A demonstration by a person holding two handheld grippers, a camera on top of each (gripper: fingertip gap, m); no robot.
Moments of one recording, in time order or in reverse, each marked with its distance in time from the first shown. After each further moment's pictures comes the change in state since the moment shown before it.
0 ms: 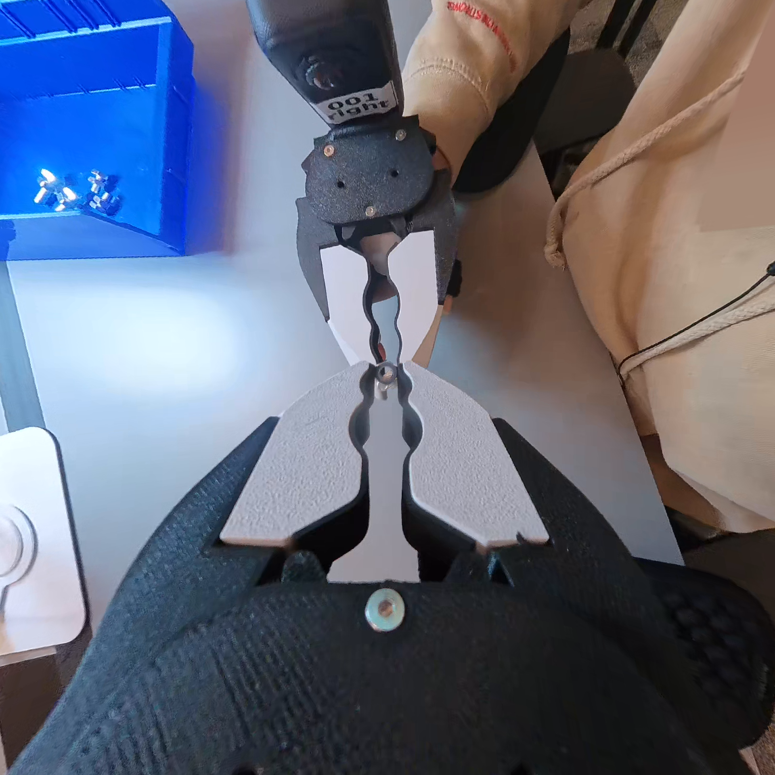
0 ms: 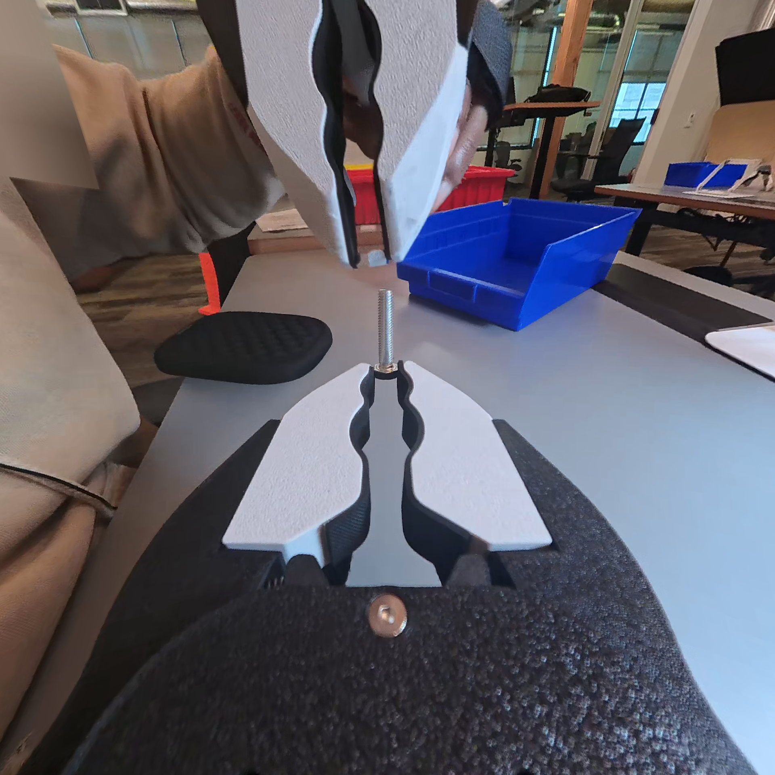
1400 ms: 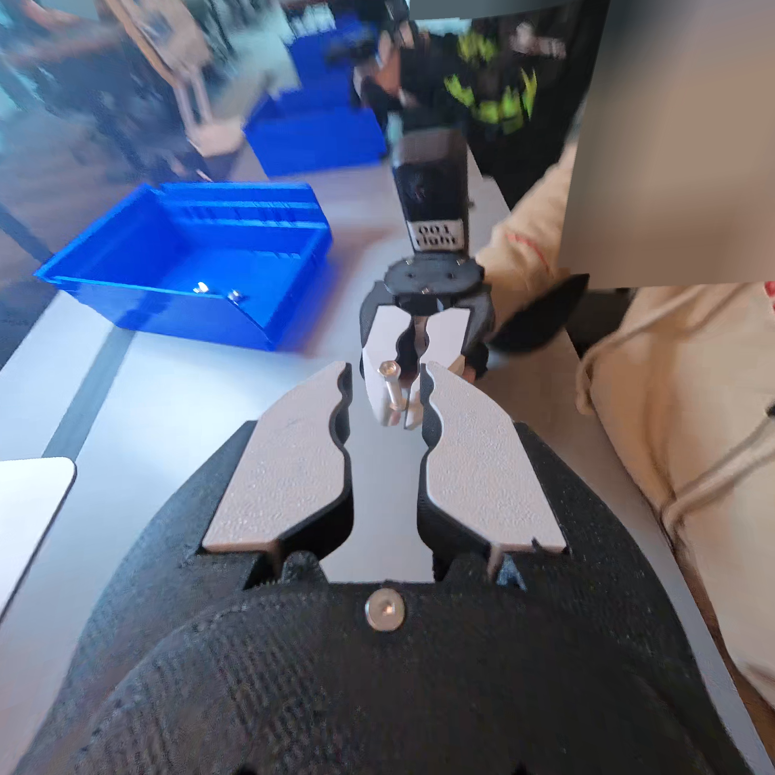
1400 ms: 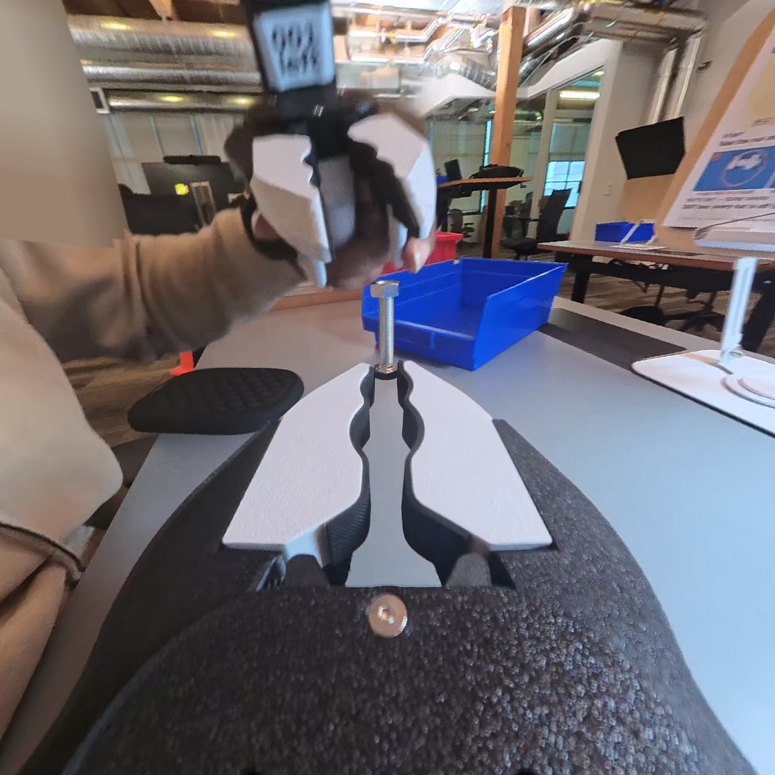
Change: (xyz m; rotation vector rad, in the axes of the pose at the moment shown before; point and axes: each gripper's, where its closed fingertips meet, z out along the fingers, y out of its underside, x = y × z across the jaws) left arm -0.027 -0.021 -0.019 0.510 -0.186 -0.164; right arm 0.019 -0.026 -0.018 0.148 0.086 0.016
